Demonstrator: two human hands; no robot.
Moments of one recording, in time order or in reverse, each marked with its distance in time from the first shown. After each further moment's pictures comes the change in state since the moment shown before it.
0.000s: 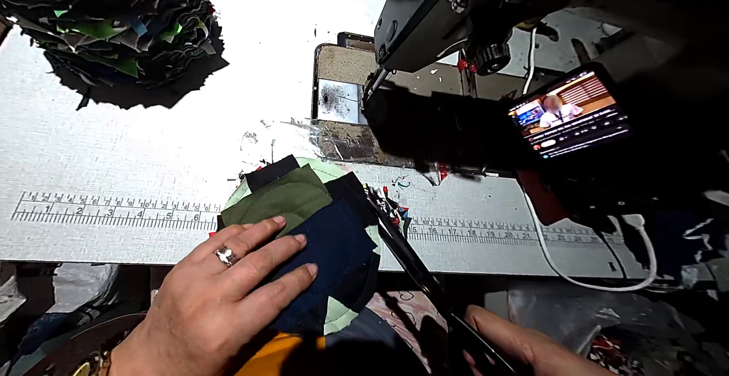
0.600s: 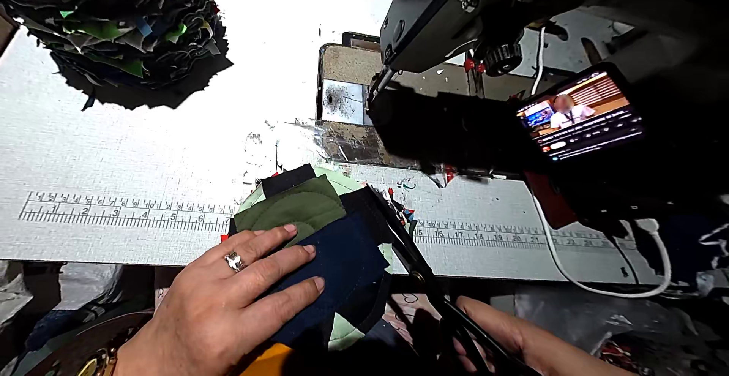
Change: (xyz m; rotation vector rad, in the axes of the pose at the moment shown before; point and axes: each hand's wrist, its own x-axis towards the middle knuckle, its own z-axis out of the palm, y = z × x) left_hand -0.004 -0.003 0.002 -0.070 -0.020 0.030; right_hand 0.017 0.003 -0.002 0.149 -0.018 -0.074
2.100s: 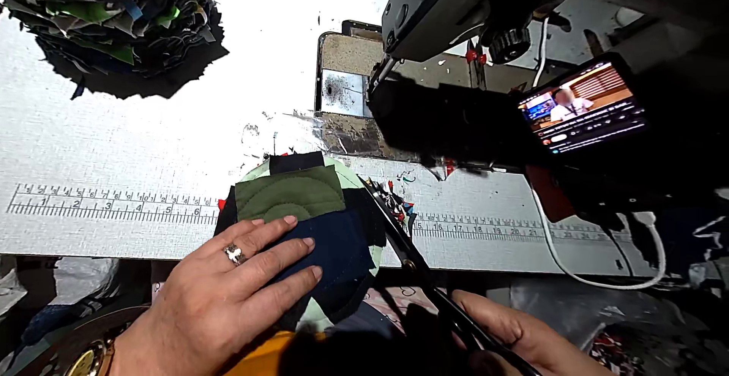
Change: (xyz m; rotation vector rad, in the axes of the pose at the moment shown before) left_hand 0.002 -0.001 0.000 0.044 -0.010 0.016; right_hand 0.003 -0.010 0.022 0.085 0.194 0.028
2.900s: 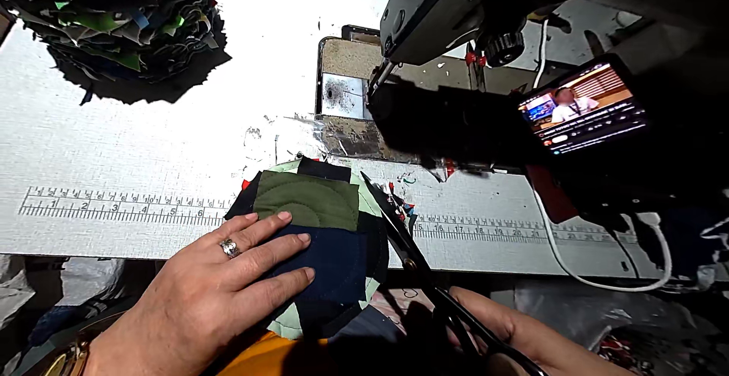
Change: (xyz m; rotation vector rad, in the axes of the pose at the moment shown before) left_hand 0.001 -0.008 -0.014 -0.041 -0.084 0.005; right_hand 0.007 0.012 -0.014 -0.030 -0.140 -0.046
